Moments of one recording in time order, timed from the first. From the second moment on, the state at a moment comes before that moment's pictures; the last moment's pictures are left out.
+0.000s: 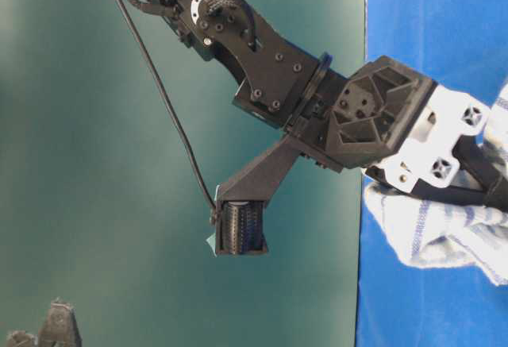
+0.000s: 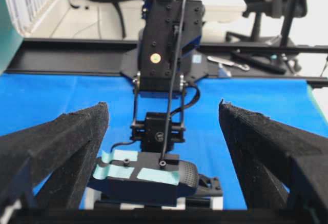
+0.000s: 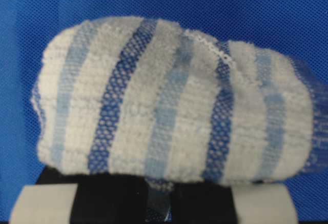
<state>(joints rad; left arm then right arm) 0.00 -0.63 0.95 -0.02 -0.42 0.01 -0.03 0.31 0.35 -0.01 0.33 0.09</state>
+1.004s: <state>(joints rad) 0.00 -0.63 0.95 -0.02 -0.39 0.01 -0.04 -0.22 0.52 -0.06 0.26 0.10</state>
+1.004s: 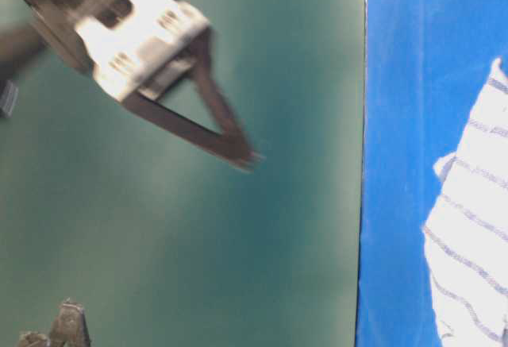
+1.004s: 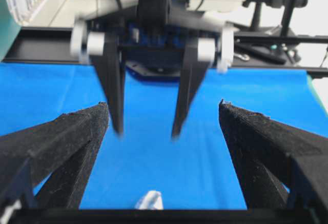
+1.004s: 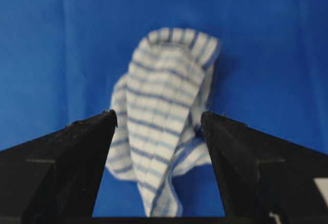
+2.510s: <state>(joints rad) 0.00 -1.21 1.16 -0.02 0.01 0.02 -0.05 -1.02 1.08 -0.08 0.05 0.08</state>
